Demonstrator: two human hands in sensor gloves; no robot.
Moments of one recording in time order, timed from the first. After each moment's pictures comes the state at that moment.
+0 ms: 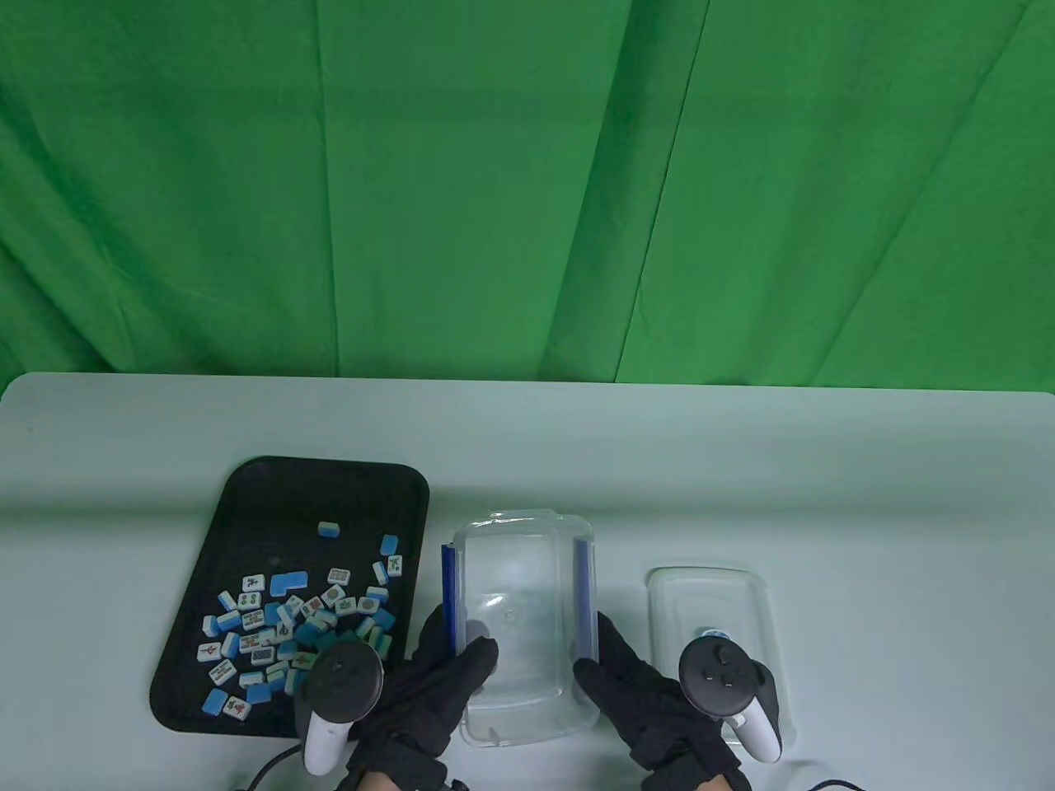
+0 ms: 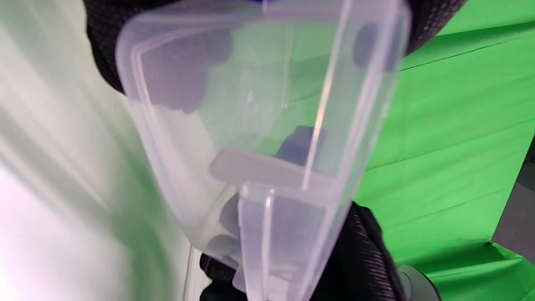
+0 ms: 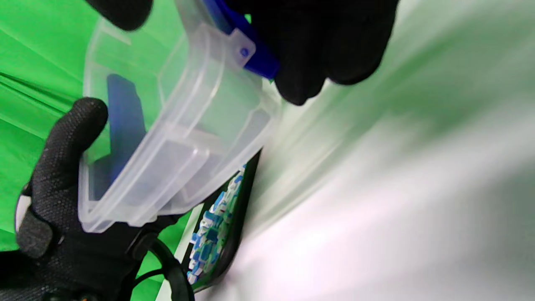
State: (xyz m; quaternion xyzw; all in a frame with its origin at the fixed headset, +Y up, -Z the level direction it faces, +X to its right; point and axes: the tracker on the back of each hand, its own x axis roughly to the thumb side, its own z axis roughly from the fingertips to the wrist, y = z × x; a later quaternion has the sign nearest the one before) left_hand -0.152 -0.744 -0.249 -0.08 -0.15 0.60 0.78; right_hand 0.145 -0.736 -0.253 0.17 0.16 0.84 0.49
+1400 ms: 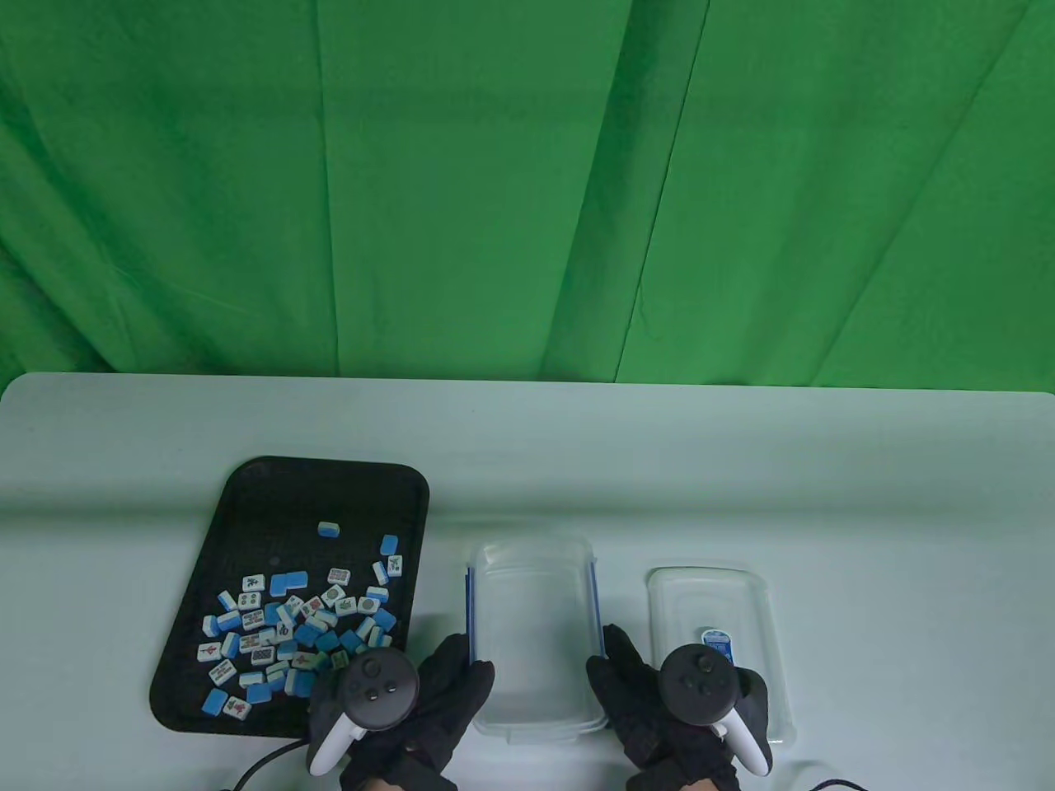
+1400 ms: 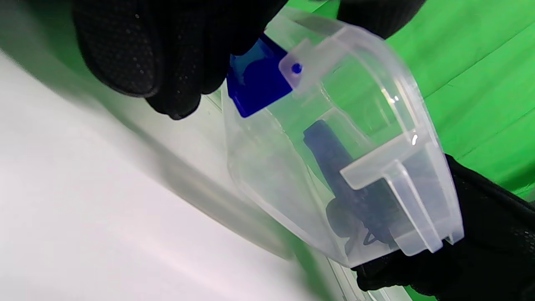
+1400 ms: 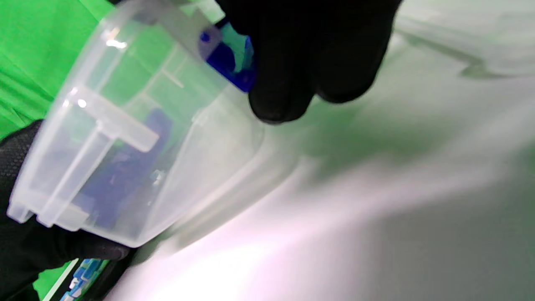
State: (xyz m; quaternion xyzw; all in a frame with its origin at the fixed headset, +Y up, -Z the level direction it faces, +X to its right) left_hand -0.148 -0.756 -0.245 -0.11 -0.13 0.40 0.90; right_hand 0.146 -0.747 -0.252 0.09 0.14 0.91 0.38
